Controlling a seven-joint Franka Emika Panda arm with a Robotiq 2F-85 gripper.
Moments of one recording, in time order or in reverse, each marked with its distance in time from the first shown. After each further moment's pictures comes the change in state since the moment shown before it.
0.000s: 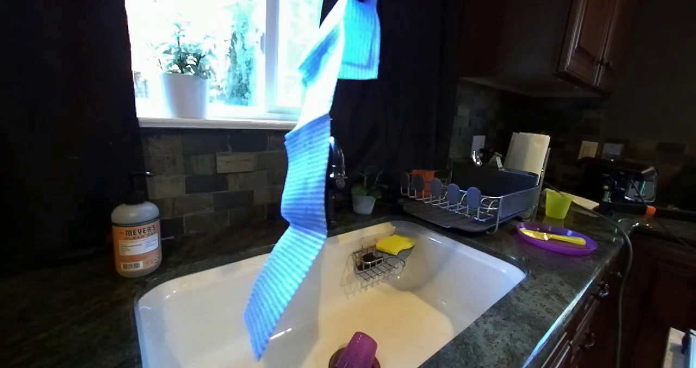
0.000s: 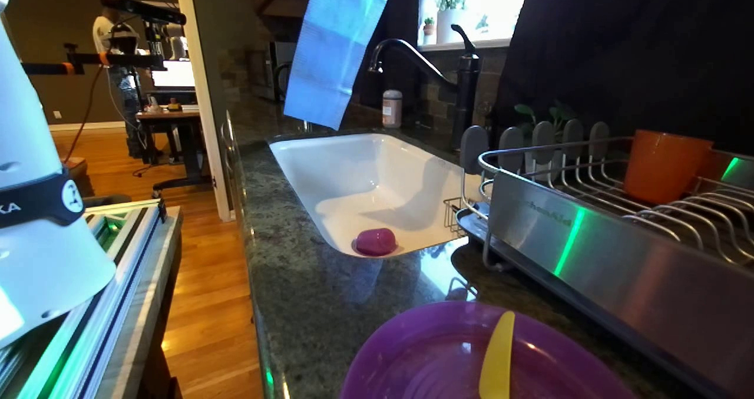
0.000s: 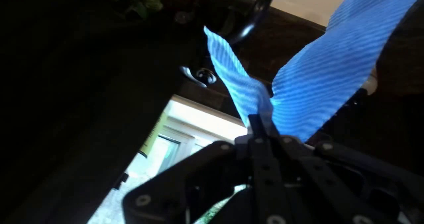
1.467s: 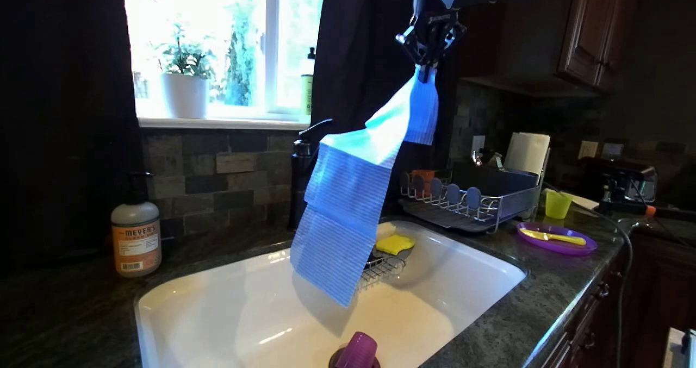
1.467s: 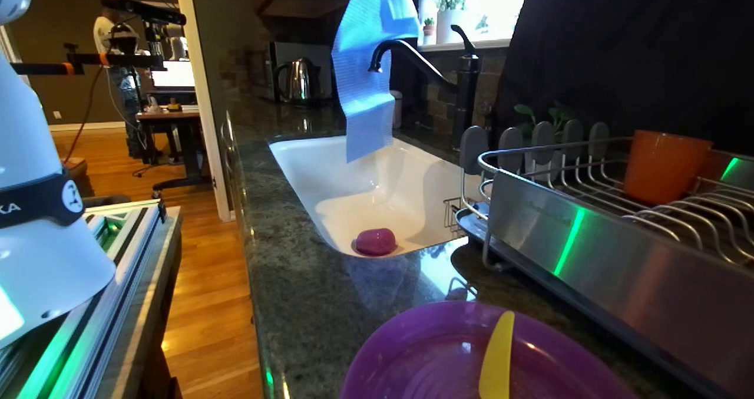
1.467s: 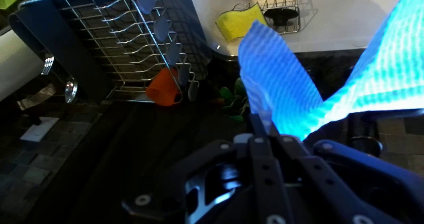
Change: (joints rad) arm -0.195 -0.030 -0.011 -0.176 -0.066 -0.119 0.339
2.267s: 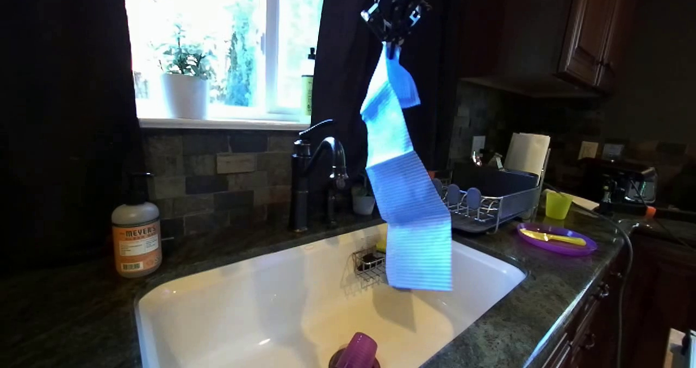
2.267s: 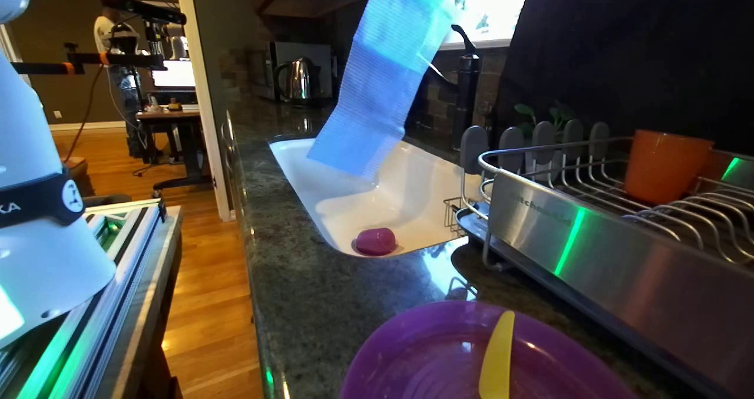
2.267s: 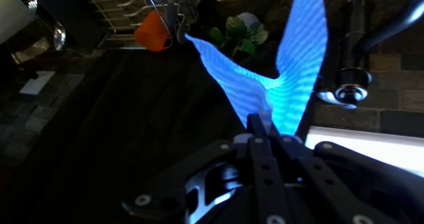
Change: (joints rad) arm 0.018 0.162 0.040 0.200 -0.184 0.000 0.111
